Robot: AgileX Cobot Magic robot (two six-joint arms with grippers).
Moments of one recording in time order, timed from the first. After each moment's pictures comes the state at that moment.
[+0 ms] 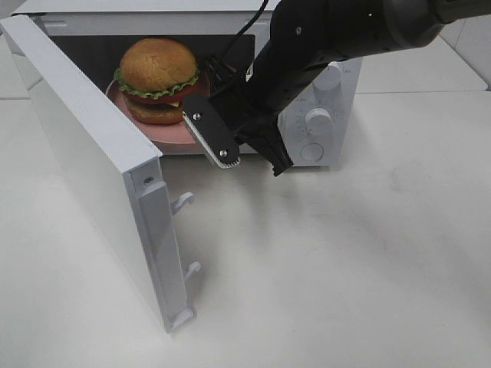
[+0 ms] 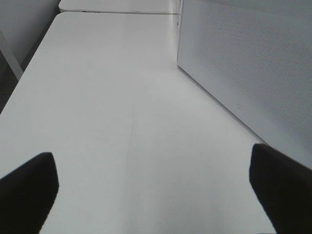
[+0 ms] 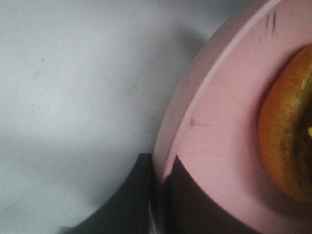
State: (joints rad) left arm 0.09 -0.01 -0.52 -0.08 1.08 0.05; right arm 0.62 2.01 -1.44 0.17 0.39 -1.77
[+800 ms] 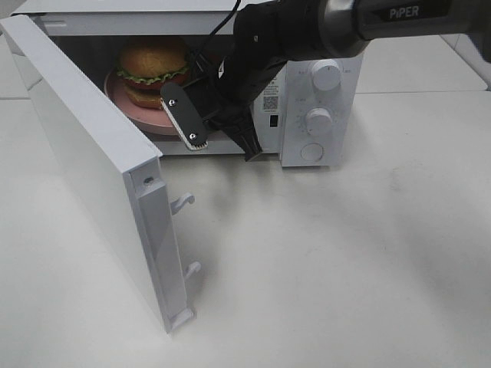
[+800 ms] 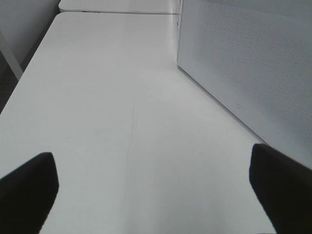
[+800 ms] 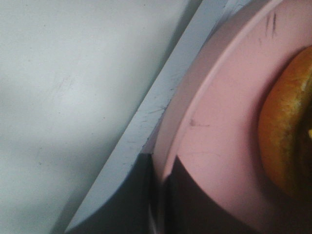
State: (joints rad) left arm 0.09 -0.01 -0.52 -0.08 1.08 0.05; right arm 0.62 2.23 -1.75 0.07 0.44 -1.61
